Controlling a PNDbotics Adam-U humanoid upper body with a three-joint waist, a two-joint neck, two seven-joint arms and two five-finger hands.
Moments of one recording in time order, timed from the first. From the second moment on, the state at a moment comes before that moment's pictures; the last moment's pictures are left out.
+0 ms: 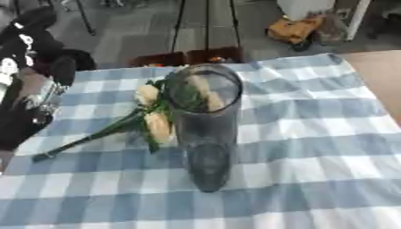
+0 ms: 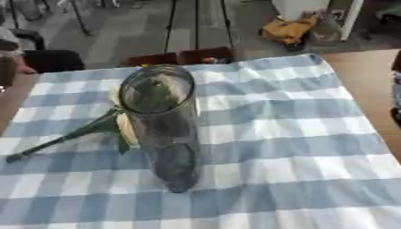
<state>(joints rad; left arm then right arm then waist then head) -0.55 0.34 0.07 -1.99 -0.75 0.04 -0.21 -0.40 -0.34 -0.29 -1.98 0.65 -0.36 -0.19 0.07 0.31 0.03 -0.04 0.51</state>
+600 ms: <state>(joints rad) -0.66 0.47 -0.03 -1.91 -0.87 0.18 -0.55 -0.40 -0.34 -0.29 -1.98 0.65 -0.36 -0.18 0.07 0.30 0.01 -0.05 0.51</state>
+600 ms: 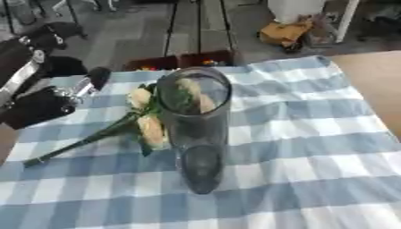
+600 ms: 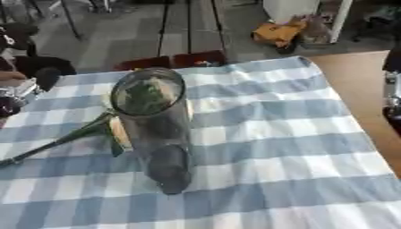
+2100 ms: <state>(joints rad) -0.87 0.65 -0.25 -1.35 -0.89 0.11 -0.74 -0.39 -0.34 -0.28 -1.98 0.64 -0.35 -0.17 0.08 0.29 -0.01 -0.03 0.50</state>
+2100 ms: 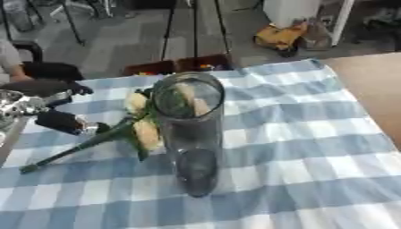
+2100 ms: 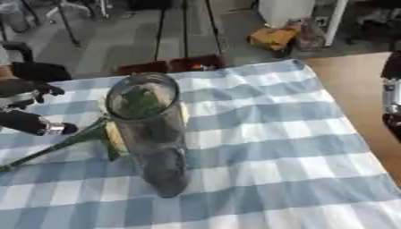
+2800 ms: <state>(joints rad) -0.92 0.59 -0.29 -1.17 -0.97 0.02 -0.63 -0.39 -0.33 -0.28 -1.98 0.63 -0.35 -0.17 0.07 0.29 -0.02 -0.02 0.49</state>
